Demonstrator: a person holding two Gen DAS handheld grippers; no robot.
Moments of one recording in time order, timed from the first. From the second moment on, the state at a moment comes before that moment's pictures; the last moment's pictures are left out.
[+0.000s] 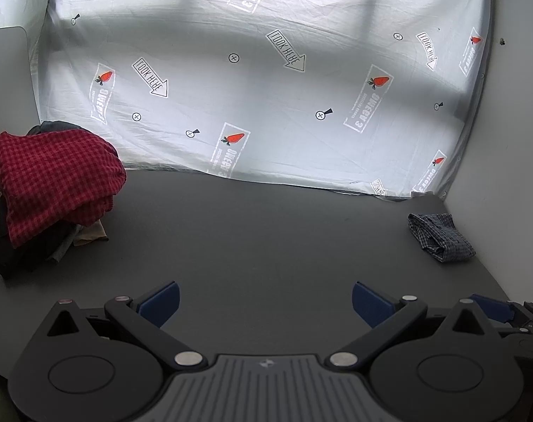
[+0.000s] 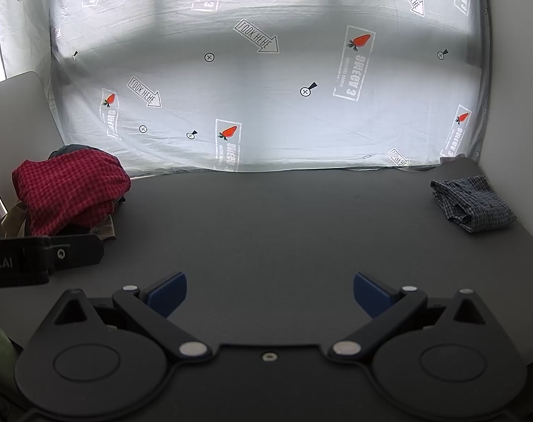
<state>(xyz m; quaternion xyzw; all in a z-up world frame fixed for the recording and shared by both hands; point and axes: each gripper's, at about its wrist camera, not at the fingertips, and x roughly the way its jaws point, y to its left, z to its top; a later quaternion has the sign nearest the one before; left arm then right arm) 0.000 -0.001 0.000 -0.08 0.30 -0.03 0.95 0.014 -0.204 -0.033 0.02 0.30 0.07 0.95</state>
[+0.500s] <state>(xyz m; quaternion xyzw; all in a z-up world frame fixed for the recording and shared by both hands) -0.002 0.003 0.002 -0.08 0.30 -0.03 0.95 0.012 -0.201 -0.032 0.02 0.29 0.07 0.95</state>
